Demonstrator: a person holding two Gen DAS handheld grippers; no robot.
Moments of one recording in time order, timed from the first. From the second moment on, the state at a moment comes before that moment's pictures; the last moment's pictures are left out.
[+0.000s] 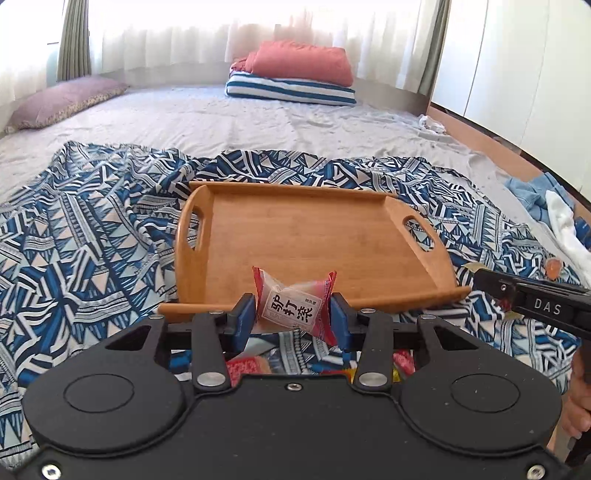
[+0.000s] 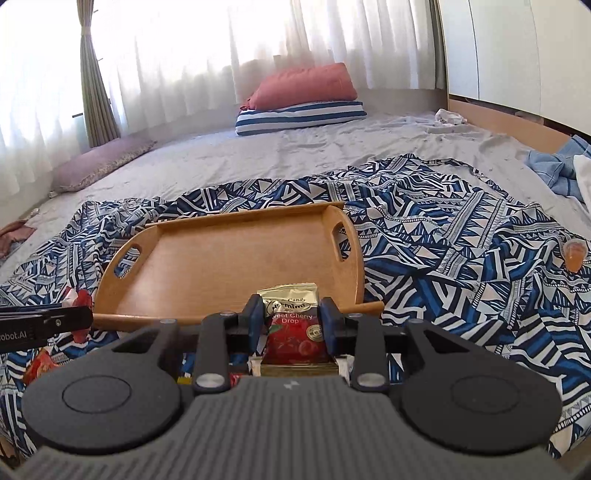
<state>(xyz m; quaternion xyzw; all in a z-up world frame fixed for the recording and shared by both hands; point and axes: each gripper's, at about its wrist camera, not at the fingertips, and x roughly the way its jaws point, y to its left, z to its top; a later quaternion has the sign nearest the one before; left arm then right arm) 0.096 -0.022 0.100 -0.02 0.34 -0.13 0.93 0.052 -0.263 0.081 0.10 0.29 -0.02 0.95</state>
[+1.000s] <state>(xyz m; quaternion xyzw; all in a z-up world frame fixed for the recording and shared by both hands) 0.247 -0.088 0.035 0.02 0.43 -0.07 0.90 0.200 -0.263 0.020 0.12 0.39 -0.02 0.91</state>
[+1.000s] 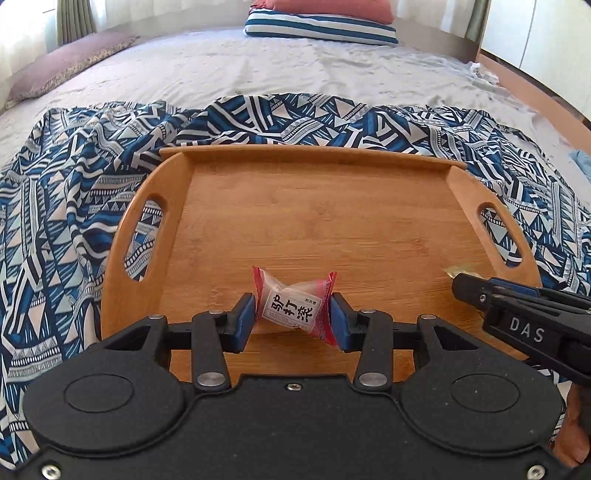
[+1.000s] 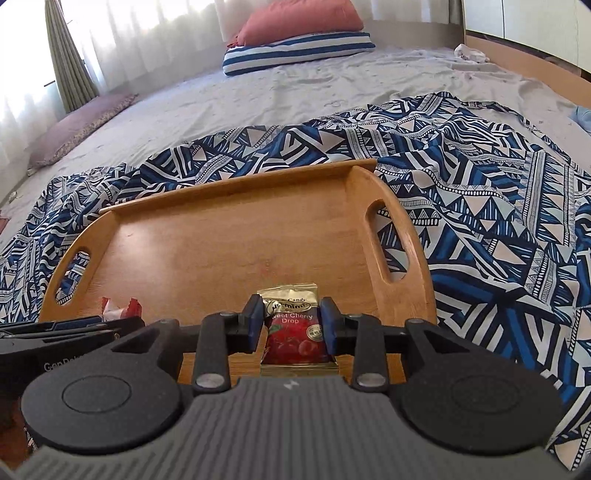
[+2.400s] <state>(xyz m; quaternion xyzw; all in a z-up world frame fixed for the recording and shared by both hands) 0.229 -0.084 0.047 0.04 0.39 -0.08 0.92 0.200 -0.251 0.026 0.09 0.38 0.00 0.92</state>
